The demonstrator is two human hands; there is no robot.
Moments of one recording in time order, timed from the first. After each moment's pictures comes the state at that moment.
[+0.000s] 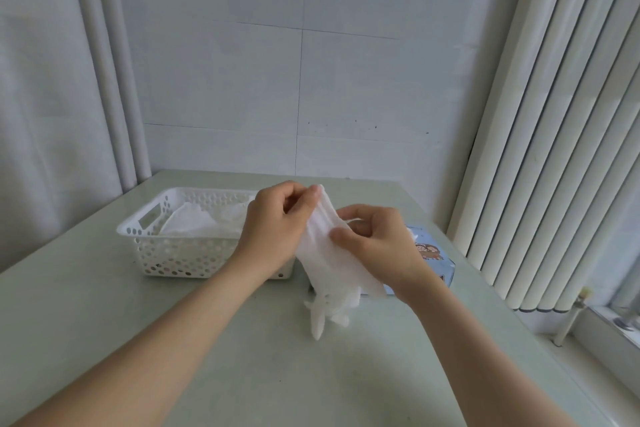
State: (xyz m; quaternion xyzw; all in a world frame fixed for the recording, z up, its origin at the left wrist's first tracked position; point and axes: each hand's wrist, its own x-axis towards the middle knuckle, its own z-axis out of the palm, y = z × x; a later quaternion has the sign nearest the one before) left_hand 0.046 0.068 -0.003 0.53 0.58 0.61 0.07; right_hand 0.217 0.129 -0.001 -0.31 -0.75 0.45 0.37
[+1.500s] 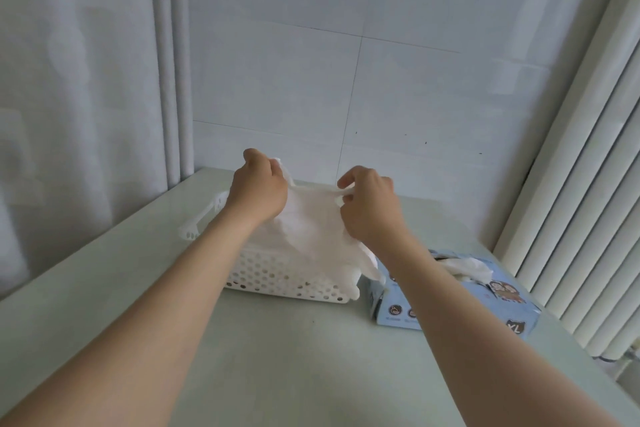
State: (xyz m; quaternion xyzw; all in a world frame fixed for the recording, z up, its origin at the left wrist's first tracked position) left_hand -0.089 0.075 0.033 0.40 0.75 0.53 0.01; right_hand 0.065 0.165 0.034 -0.41 -0.84 0.14 0.33
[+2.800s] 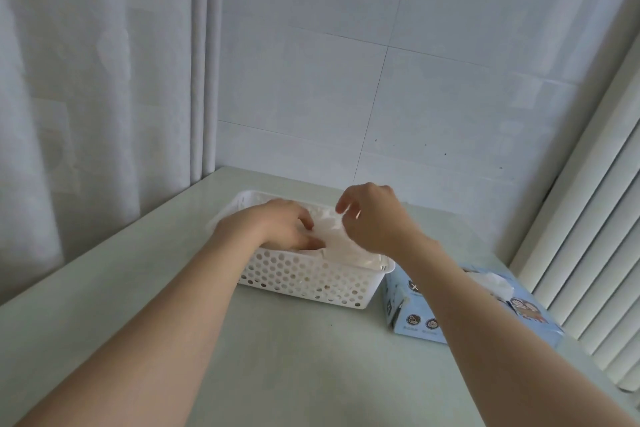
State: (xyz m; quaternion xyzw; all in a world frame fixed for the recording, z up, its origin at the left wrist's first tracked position) left_hand -0.106 0.055 0.017 0.57 0.80 0.15 0.13; right_hand 0.057 0.164 0.033 -0.33 -0.92 0.03 0.23
